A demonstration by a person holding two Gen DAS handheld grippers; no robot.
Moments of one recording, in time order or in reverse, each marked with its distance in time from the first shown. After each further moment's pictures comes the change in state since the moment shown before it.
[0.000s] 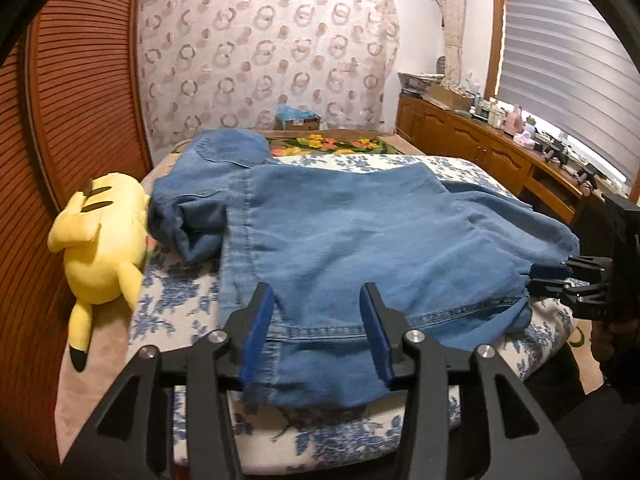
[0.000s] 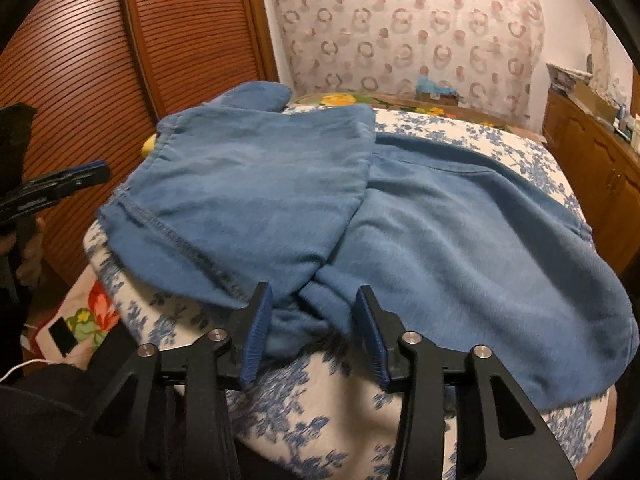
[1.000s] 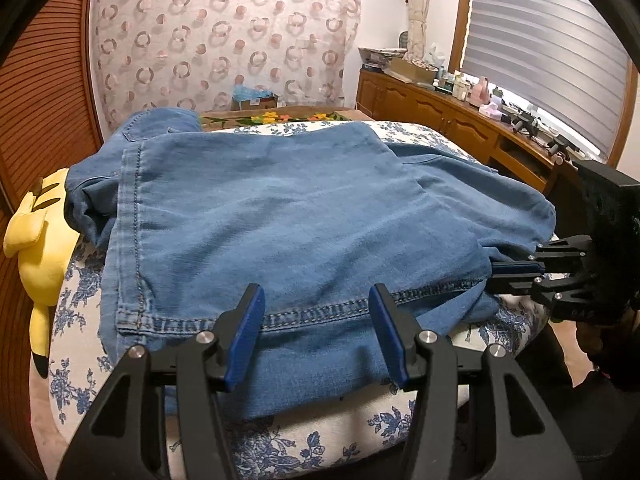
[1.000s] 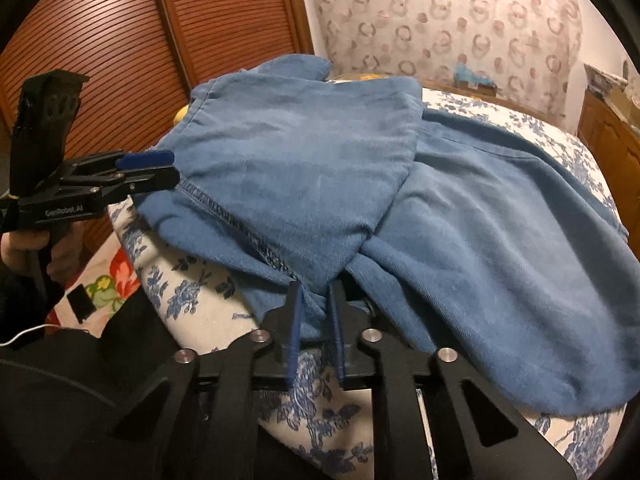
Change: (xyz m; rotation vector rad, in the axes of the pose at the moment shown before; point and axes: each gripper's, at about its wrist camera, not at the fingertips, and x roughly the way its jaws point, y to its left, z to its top) left arm 0.034 -0.059 -0.008 0.060 0.078 -0.113; right arm 0.014 0.008 -0.009 -0.062 0.079 0.111
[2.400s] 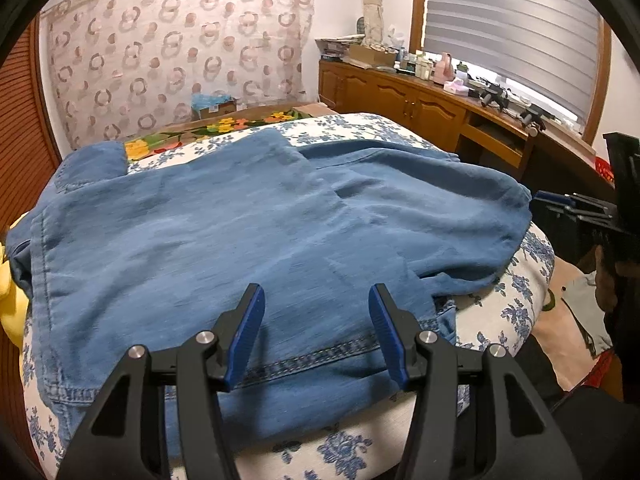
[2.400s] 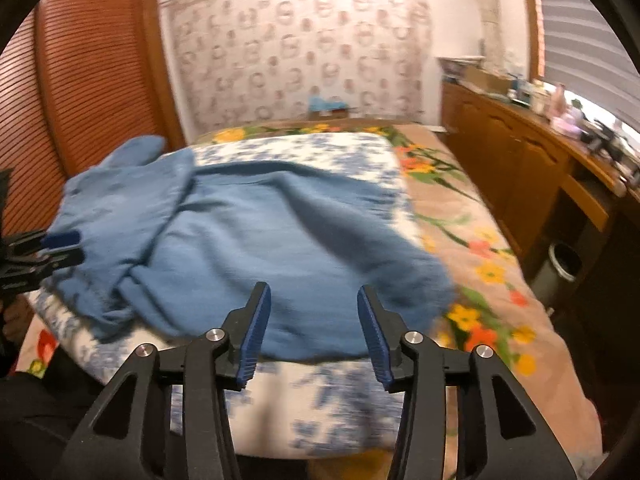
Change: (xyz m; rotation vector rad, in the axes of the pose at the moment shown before) left arm 0.034 -0.075 0.031 0.134 0.029 -0.066; right arm -0.121 -0.119 -0.053 0.283 -0.195 -0.427
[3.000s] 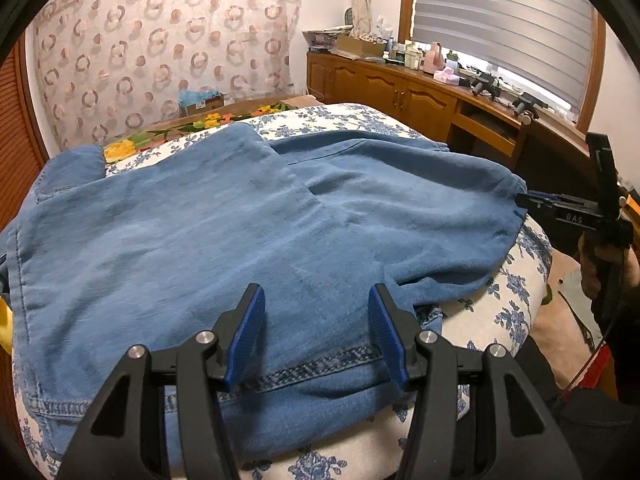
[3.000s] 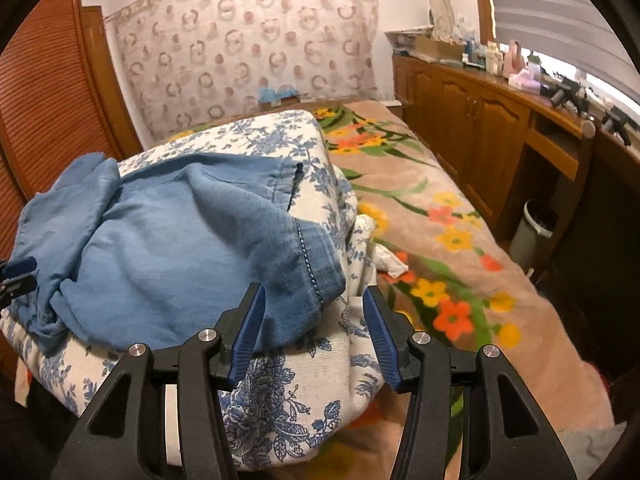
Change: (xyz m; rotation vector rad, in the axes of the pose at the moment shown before) left arm 0.017 -0.017 0.006 0.022 0.029 -0.024; right arm 0.025 -0.063 -0.012 0.136 0.048 -0.073
